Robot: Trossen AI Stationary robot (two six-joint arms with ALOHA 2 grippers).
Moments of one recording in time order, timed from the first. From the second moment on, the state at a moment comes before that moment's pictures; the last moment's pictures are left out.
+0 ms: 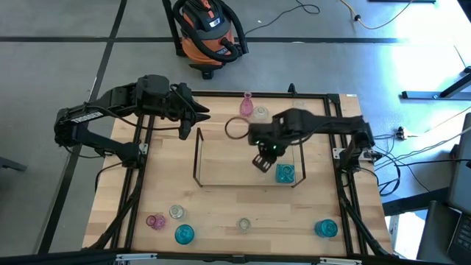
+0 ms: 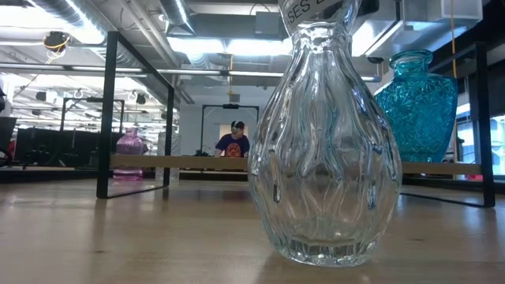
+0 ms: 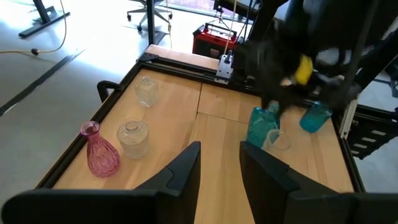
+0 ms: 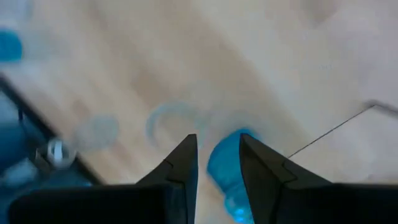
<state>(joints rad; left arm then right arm) 0.19 1.16 1.45 -0.72 0.02 -0.15 0.07 1.83 2.05 -1.57 -0.05 0.75</state>
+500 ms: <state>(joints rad) 0.19 1.16 1.45 -0.73 0.02 -0.15 -0.34 1.70 1.95 -1.27 0.25 0.60</state>
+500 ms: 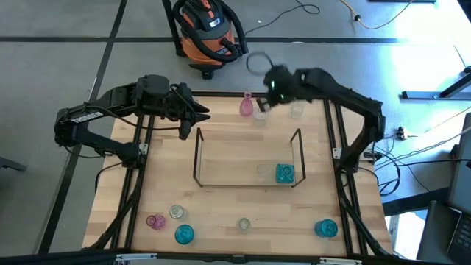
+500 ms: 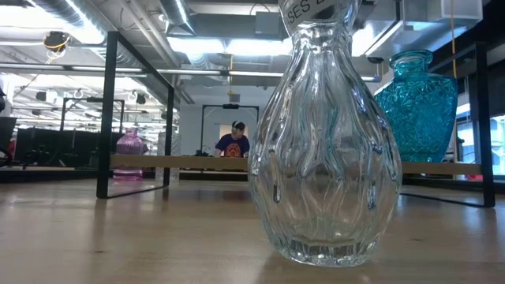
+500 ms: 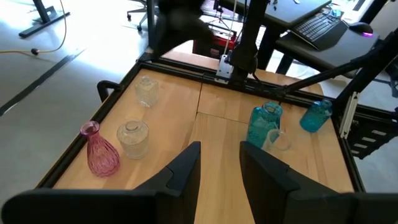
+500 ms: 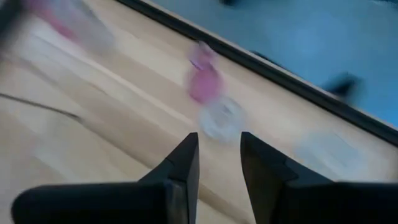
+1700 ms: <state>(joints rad) 0.19 1.16 1.45 -0.72 -0.07 -0.20 -0.57 2.05 1.84 -0.86 -0.02 0.46</state>
